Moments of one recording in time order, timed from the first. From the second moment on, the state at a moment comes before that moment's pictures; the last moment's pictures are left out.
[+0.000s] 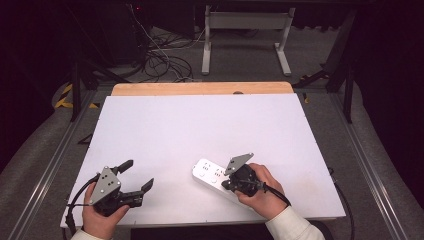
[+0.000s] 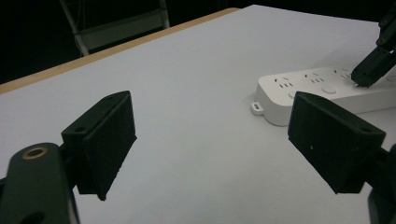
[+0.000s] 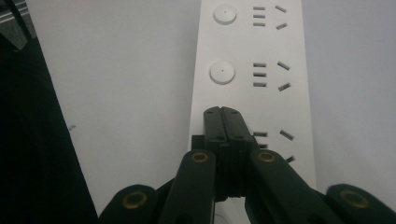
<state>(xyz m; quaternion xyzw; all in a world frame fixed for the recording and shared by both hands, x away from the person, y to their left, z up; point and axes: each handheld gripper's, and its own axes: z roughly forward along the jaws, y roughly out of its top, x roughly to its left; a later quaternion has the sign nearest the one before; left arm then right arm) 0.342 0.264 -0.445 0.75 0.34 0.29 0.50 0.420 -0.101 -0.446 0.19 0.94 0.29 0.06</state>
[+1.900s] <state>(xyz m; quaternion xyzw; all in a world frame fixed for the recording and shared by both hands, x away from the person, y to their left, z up) 0.343 0.267 -0.446 0.75 0.35 0.29 0.49 0.437 -0.080 -0.429 0.17 0.91 0.38 0.07</state>
